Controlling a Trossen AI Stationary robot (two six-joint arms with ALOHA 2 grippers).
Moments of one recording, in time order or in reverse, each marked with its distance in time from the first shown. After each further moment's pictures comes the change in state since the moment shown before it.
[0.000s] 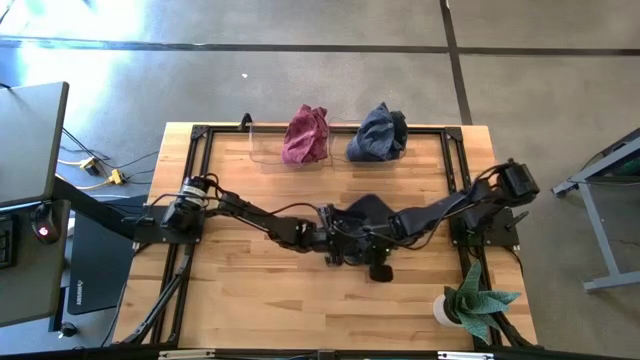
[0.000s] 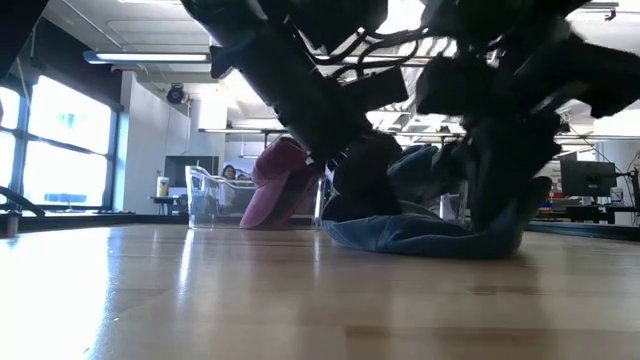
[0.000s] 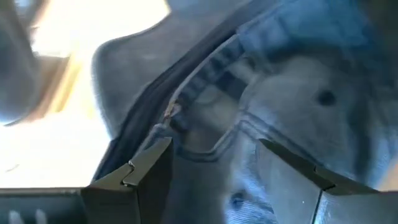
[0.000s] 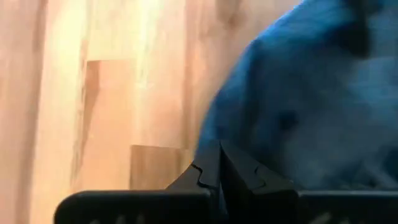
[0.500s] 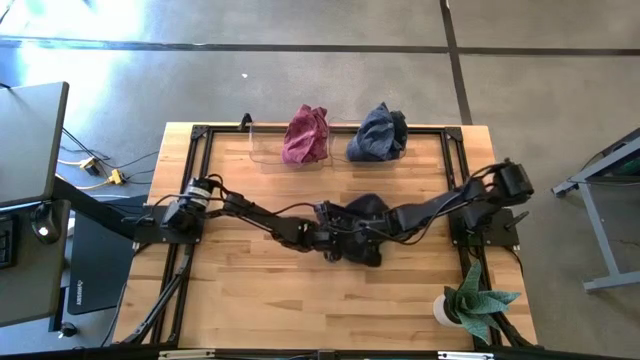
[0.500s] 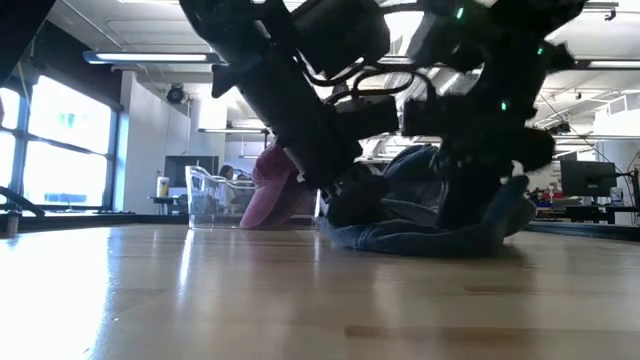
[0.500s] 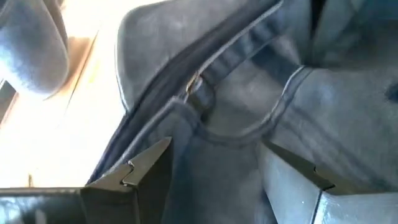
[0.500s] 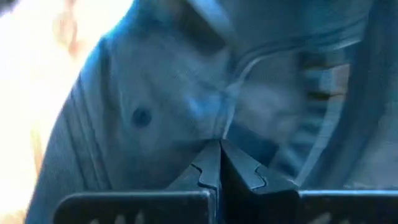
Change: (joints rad) left arm 0.006 0.038 0.001 -0.033 -0.102 -0.005; right arm -0.055 0.026 0.000 -0.031 0.332 0.082
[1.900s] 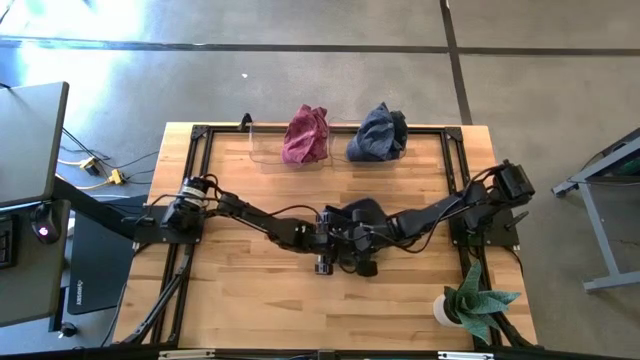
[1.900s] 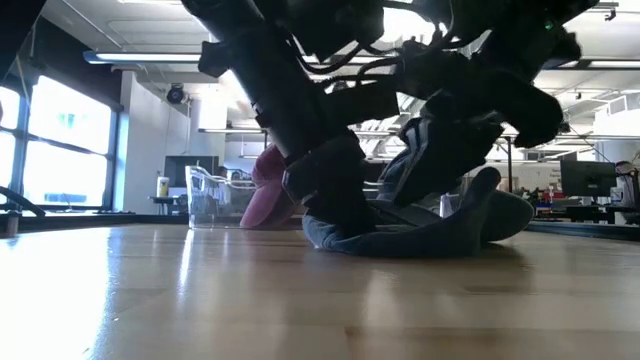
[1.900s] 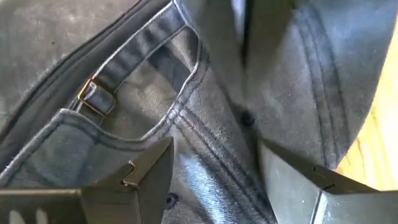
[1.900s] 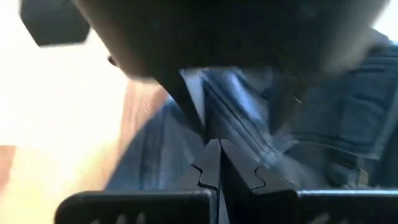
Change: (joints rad) left arm -0.028 -0.047 0.004 -0.099 0.317 0.006; right arm 0.061 0.019 0.002 0.221 -0.013 -0.237
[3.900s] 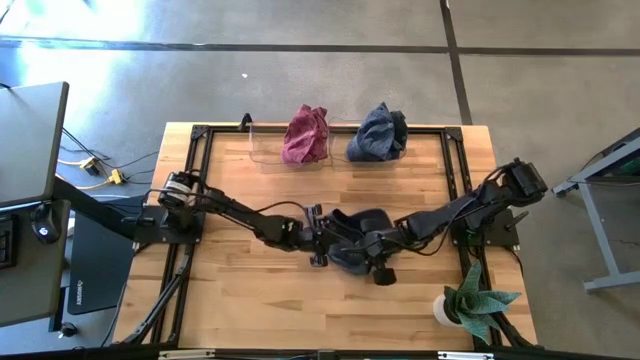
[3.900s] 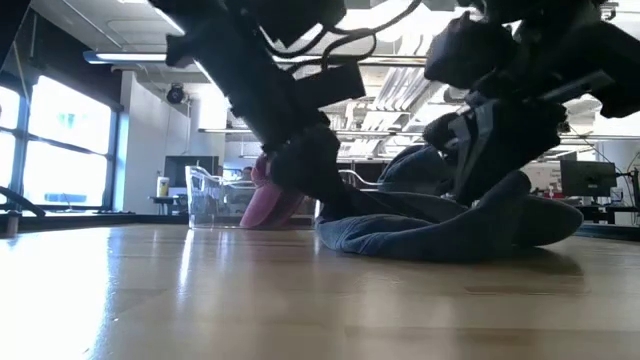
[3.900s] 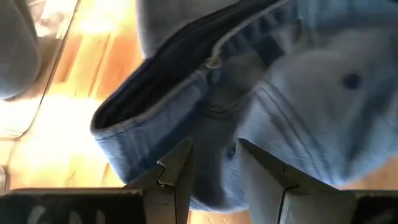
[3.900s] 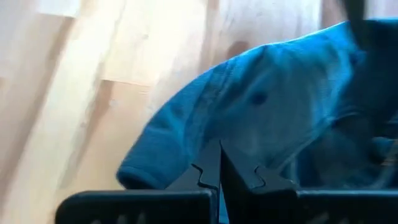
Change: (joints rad) left arm 0.005 -0.116 -0.164 0.115 -0.181 -0.005; right arm 0.062 -0.109 -0.064 -0.044 -0.184 0.035
